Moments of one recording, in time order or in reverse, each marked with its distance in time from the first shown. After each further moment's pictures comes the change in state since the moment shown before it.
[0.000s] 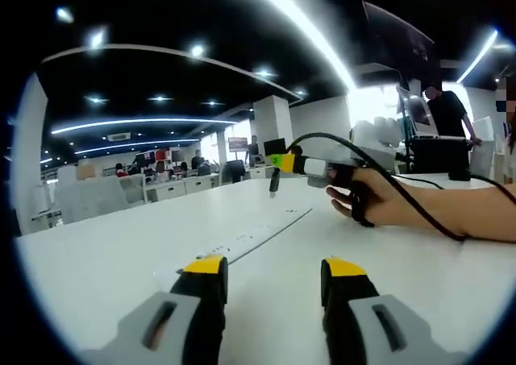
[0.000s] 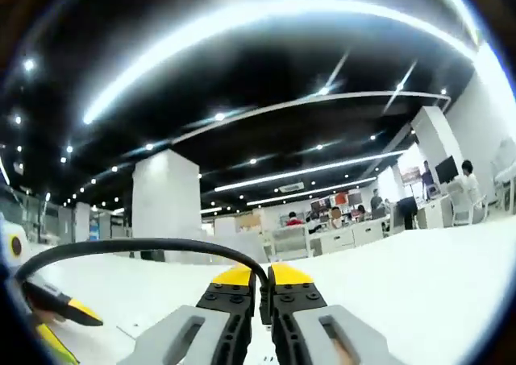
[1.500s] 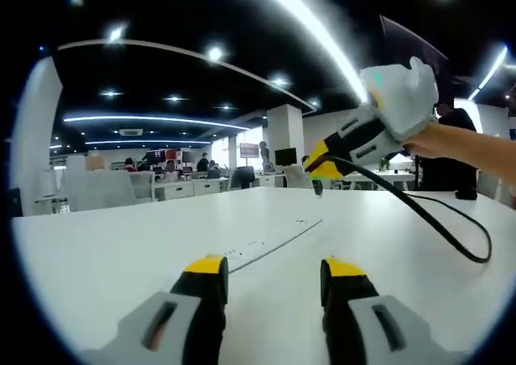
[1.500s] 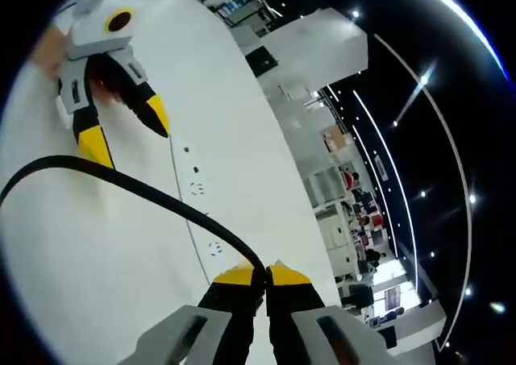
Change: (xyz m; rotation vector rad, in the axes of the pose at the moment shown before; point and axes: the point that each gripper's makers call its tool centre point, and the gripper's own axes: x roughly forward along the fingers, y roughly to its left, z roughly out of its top) left arm -0.007 0.013 0.008 -0.073 -0.049 0.050; right arm -0.043 0.047 -0.008 -1.168 0.669 0.369
